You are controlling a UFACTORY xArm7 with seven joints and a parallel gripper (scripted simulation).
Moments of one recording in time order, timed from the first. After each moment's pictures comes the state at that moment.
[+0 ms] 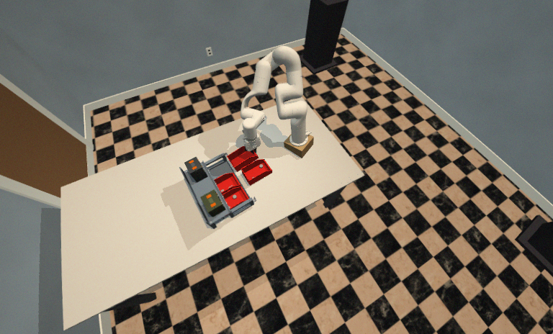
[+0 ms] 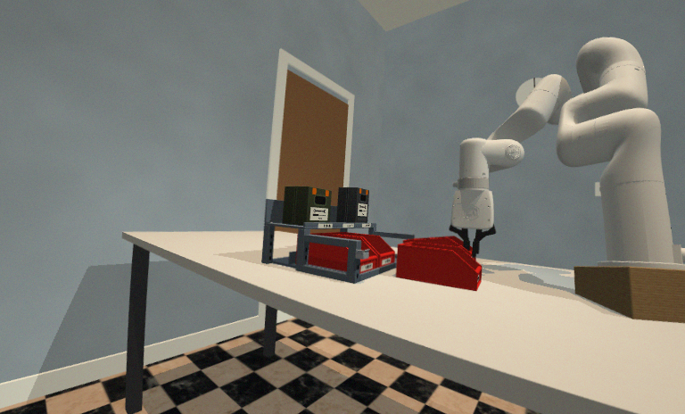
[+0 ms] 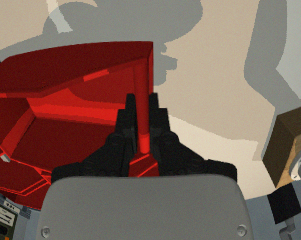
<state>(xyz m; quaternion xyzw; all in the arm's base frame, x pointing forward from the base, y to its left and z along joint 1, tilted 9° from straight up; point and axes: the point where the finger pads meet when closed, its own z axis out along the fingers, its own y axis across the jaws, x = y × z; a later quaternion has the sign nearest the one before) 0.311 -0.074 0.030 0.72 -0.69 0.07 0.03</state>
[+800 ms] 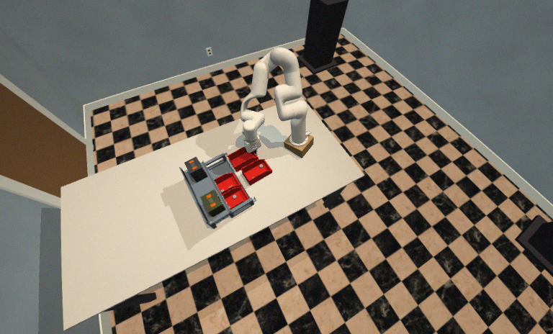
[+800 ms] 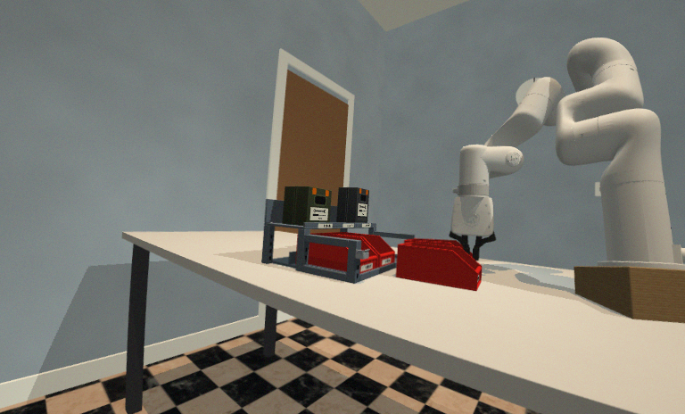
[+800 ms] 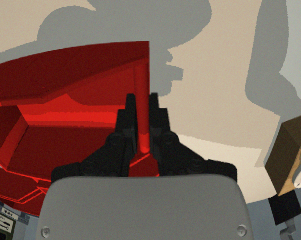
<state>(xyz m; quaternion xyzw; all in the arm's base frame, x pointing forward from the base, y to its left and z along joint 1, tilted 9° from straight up) 0.311 -0.077 0.013 0.72 -0.69 0.07 0.03</state>
